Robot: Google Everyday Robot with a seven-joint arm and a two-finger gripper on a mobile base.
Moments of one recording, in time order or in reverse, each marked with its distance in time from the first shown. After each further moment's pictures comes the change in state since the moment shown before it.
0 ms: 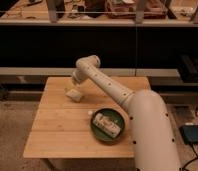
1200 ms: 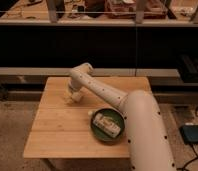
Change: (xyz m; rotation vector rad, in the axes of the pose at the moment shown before) arm -0.030 -0.023 0.046 -0.008 -0.094 -0.017
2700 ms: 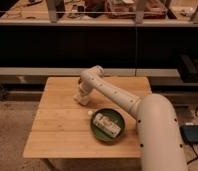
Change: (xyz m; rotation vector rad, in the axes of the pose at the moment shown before) arm -0.083 0.026 -0.026 0.020 -0.071 0.064
